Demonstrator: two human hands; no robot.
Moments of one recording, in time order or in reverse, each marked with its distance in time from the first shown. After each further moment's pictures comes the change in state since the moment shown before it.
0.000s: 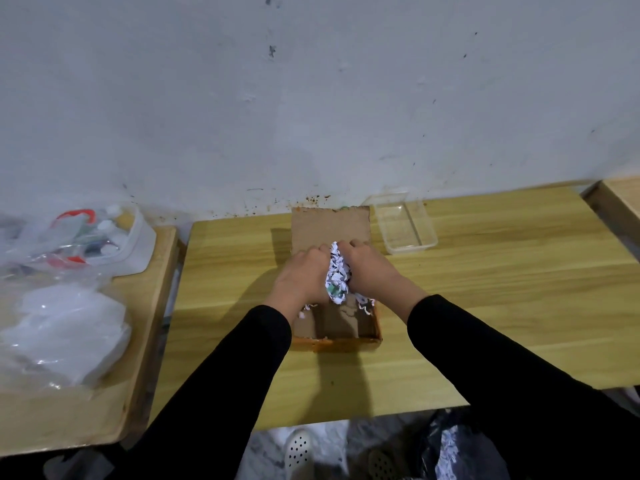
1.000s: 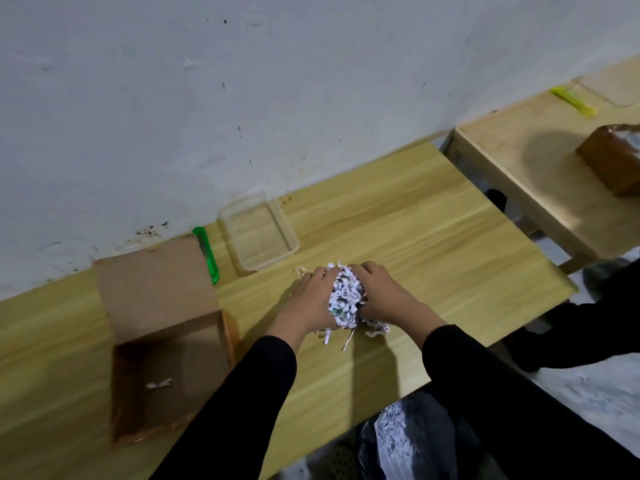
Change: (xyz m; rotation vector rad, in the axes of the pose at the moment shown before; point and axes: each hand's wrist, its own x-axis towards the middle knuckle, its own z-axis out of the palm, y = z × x) left_hand 0.113 0.197 0.116 -0.116 -0.296 0.268; right_hand -0.094 0.258 0.041 0.346 -0.013 0.383
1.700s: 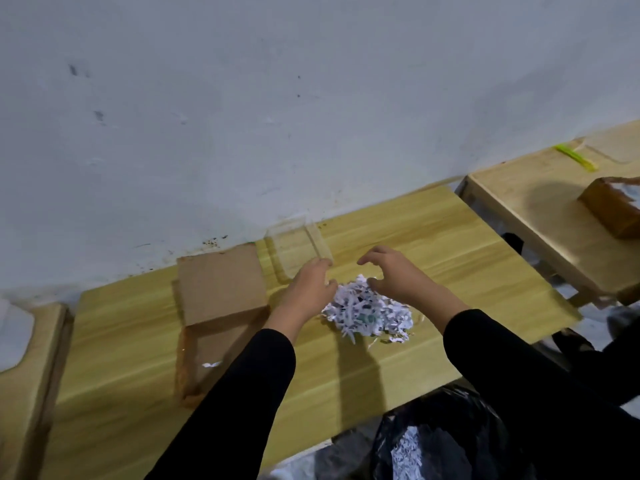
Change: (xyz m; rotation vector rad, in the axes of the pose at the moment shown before) left_hand -0.081 0.000 -0.078 -0.225 0.325 -0.088; right_hand -0.036 -0.078 -0.066 -0.054 0.176 -0.199
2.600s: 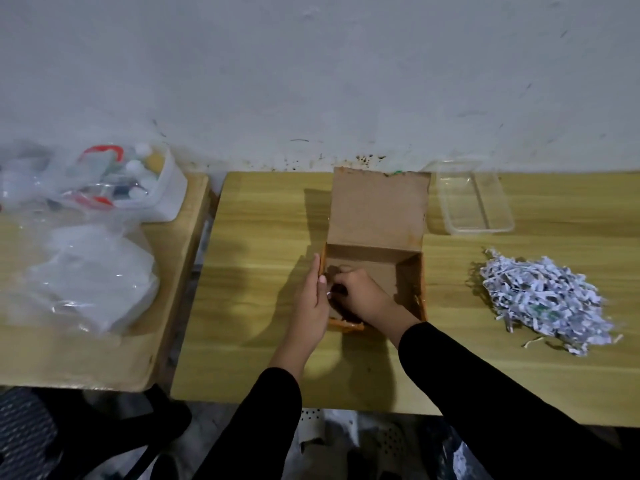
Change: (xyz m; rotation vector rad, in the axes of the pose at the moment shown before) left_hand -0.153 -0.212 0.004 -0.683 0.451 -0.480; right_hand 0.045 -0.204 0.246 0.118 -0.341 -0.333
